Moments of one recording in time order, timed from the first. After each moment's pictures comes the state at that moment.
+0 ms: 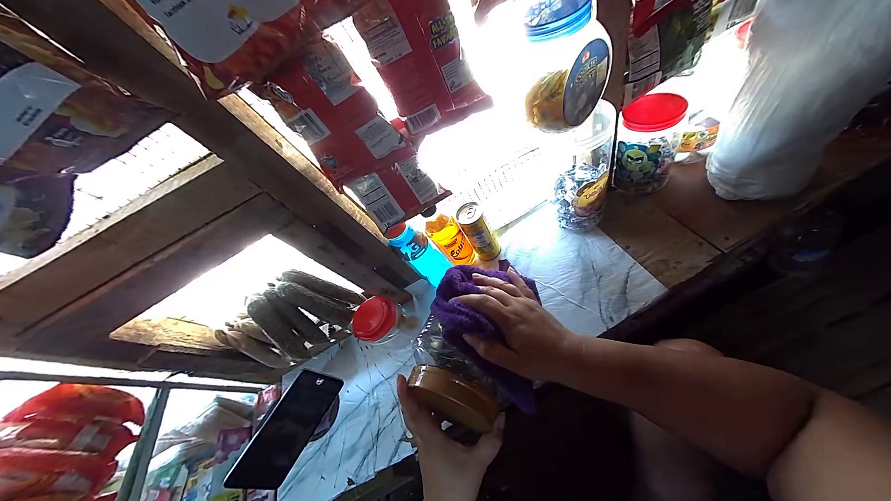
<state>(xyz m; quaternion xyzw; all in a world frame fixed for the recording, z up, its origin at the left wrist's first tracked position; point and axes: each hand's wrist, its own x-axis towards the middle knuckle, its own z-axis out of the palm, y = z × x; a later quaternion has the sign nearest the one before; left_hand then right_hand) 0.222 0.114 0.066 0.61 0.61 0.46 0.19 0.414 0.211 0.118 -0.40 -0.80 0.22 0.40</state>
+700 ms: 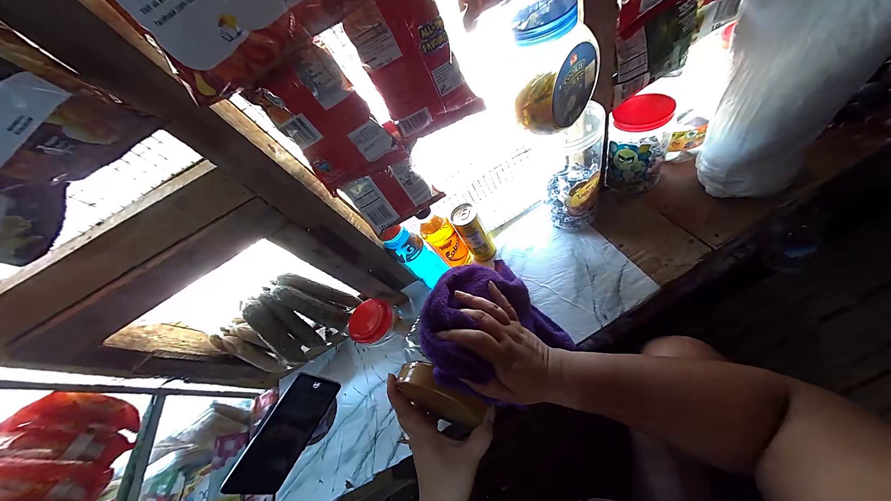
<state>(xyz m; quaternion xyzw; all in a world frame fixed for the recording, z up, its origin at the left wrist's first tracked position) 0.220 0.121 0.069 0.60 0.58 0.51 0.22 0.390 0.201 0.083 -0.29 -0.80 0.07 0.53</state>
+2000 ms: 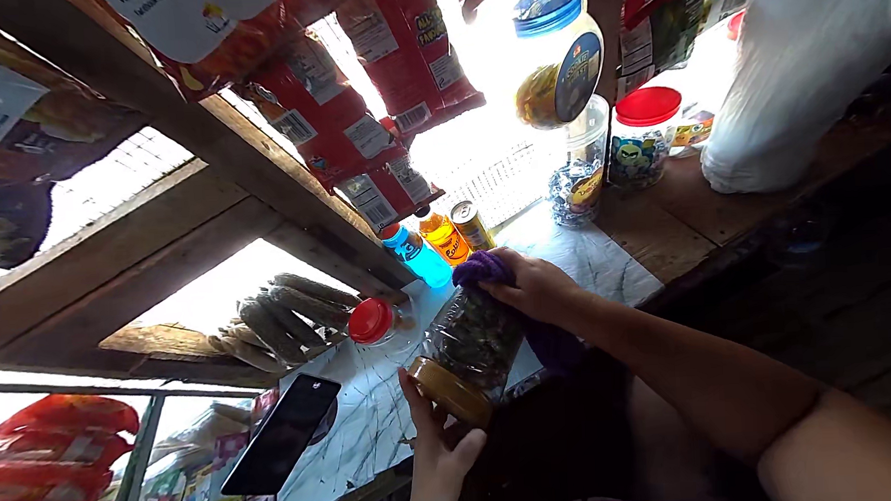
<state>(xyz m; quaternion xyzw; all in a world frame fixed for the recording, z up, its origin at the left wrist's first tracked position) 0.210 0.112 0.089 0.54 0.54 0.45 0.46 0.450 0.248 0.139 -0.54 -0.71 0.35 0.29</state>
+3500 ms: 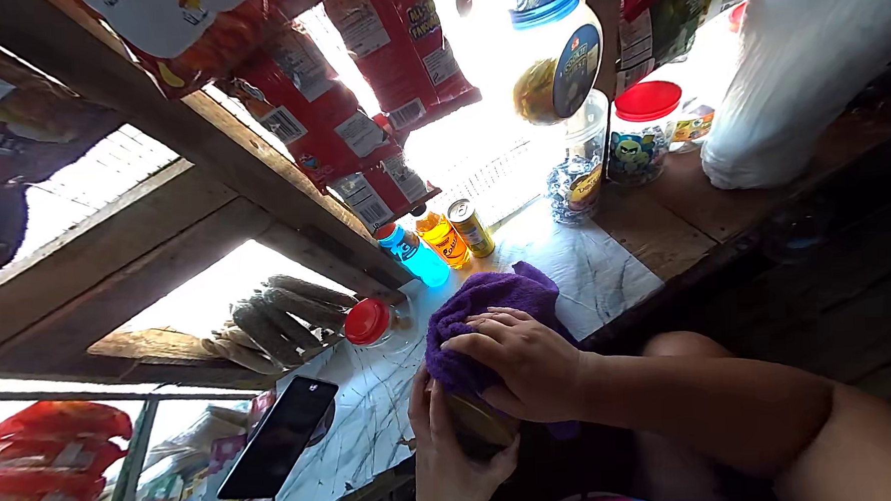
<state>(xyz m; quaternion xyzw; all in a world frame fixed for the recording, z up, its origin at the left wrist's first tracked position) 0.213 0.117 0.074 0.78 0.49 0.40 0.03 0.416 0.178 0.136 -0.34 -0.85 0.15 0.37</state>
